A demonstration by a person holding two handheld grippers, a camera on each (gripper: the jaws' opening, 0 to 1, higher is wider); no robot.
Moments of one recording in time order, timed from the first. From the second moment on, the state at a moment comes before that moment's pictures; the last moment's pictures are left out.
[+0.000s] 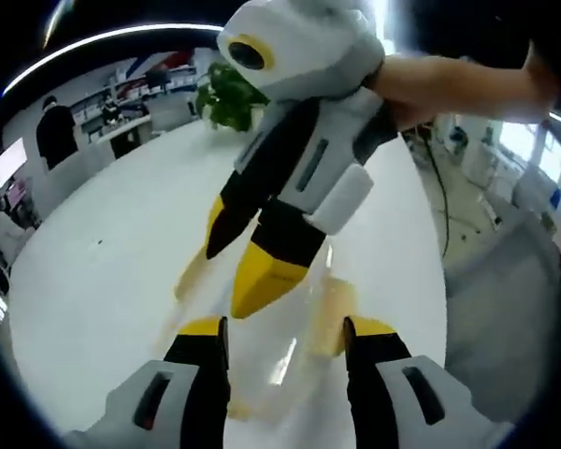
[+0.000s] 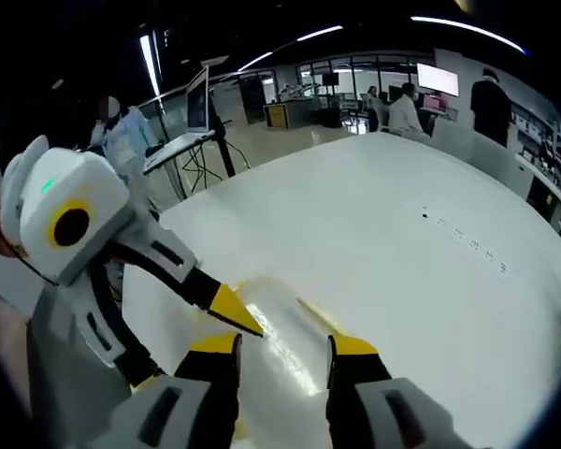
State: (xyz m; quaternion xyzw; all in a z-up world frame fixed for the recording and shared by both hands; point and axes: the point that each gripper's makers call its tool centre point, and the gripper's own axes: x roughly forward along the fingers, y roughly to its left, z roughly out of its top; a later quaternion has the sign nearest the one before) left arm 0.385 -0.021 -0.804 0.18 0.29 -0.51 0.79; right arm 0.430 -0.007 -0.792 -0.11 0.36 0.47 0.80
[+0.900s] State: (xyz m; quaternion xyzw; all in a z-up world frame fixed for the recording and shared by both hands) left arm 0.390 -0.017 -0.807 0.21 0.27 -0.51 0.79; right arm 0.442 -0.006 -0.795 -0.14 0.36 0.48 0.79
